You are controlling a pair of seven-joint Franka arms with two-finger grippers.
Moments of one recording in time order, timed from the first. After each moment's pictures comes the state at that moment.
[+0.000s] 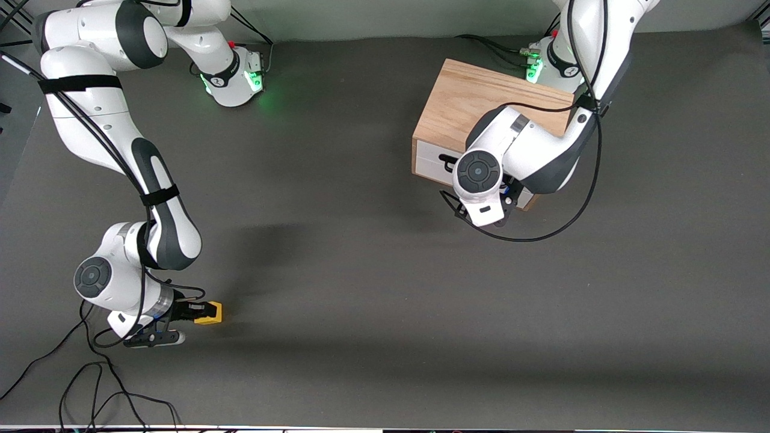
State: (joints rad) left arm -0.22 0.44 -0.43 -1.81 0.11 1.88 -1.77; right arm 0.01 0.79 0.00 -1.48 0.00 2.37 -0.09
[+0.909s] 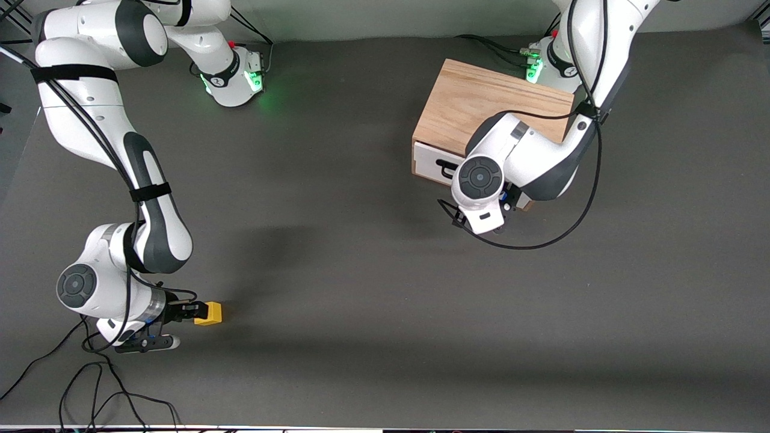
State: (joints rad) left arm -0.22 0.48 -0.42 -1.75 0.11 1.91 -1.81; right arm 0.01 0.79 0.00 -1.40 0.02 2.25 -0.07
